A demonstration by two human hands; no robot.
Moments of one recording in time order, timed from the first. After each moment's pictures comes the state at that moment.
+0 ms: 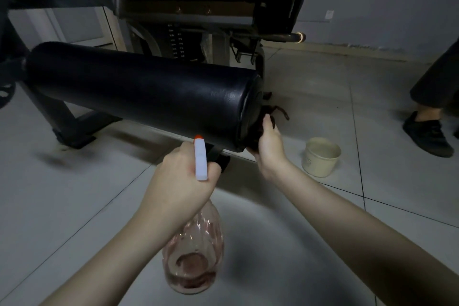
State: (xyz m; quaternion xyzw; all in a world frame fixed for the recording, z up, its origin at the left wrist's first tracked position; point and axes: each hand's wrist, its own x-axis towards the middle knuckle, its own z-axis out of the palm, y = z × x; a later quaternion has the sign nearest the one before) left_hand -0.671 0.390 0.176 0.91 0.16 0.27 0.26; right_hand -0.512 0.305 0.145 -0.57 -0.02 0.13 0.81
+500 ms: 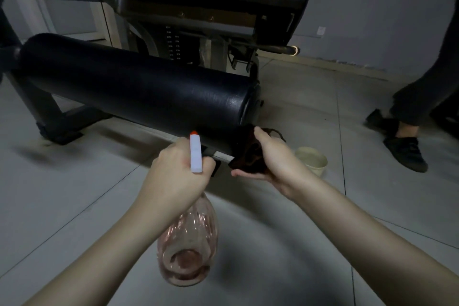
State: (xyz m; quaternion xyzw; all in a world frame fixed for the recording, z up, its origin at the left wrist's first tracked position) left_hand -0.668 0.395 0.179 0.89 0.17 0.29 0.30; right_hand -0.565 0.266 0.192 -0.64 -0.03 0.27 0.72
